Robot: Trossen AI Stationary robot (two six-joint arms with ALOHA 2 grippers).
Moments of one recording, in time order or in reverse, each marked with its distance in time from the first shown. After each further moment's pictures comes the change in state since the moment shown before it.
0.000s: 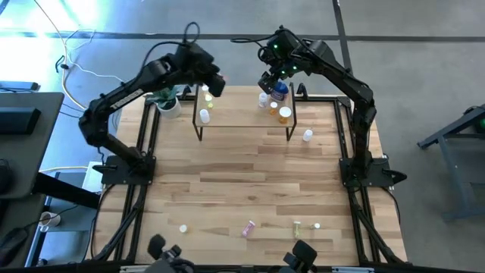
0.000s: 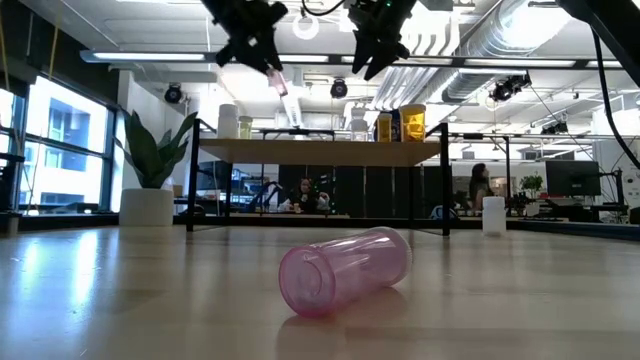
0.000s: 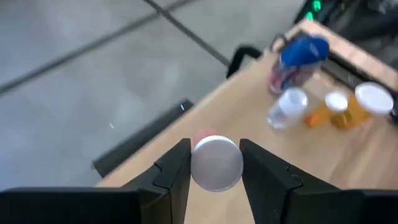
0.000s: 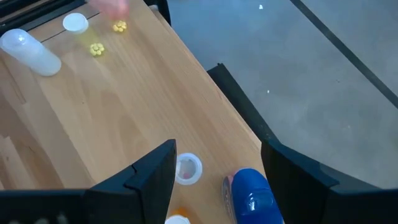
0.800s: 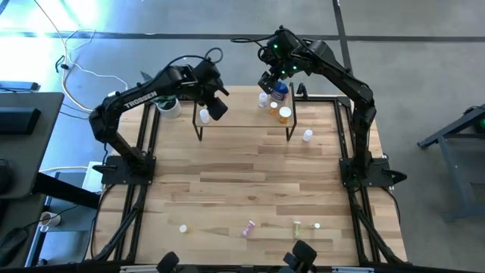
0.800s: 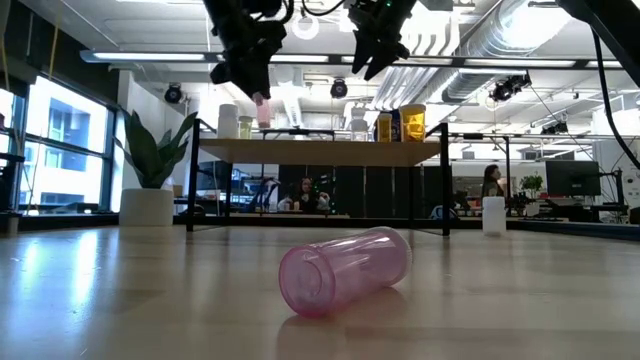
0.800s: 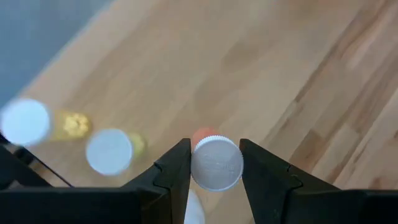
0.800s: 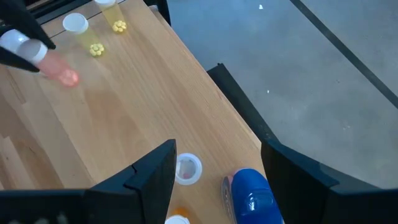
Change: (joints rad) left arm -0.106 0.094 0.025 -0.345 0.059 0.000; right arm 0.000 0.000 0.000 0.000 0.000 0.000
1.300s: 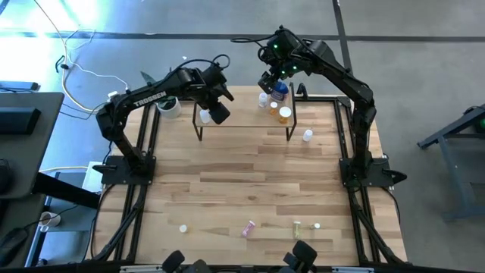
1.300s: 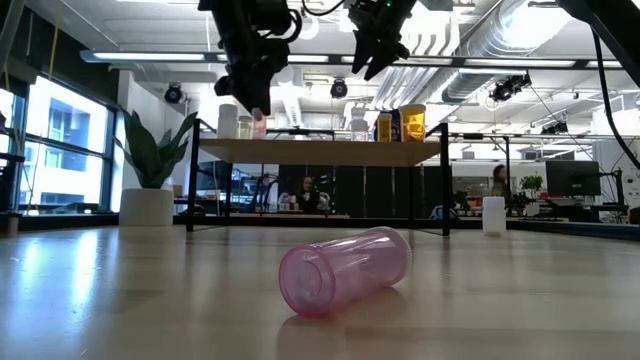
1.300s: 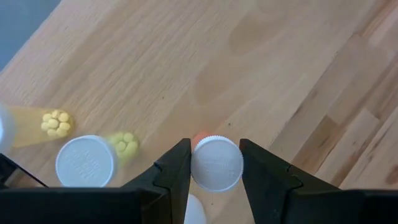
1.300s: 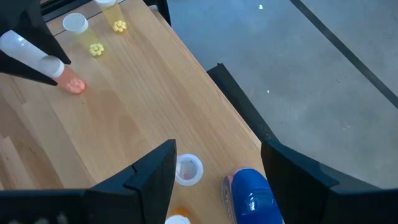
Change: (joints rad) left arm -0.008 0.074 0.002 -0.022 -0.001 0.024; right arm 0.000 0.000 0.000 0.000 0.000 0.000
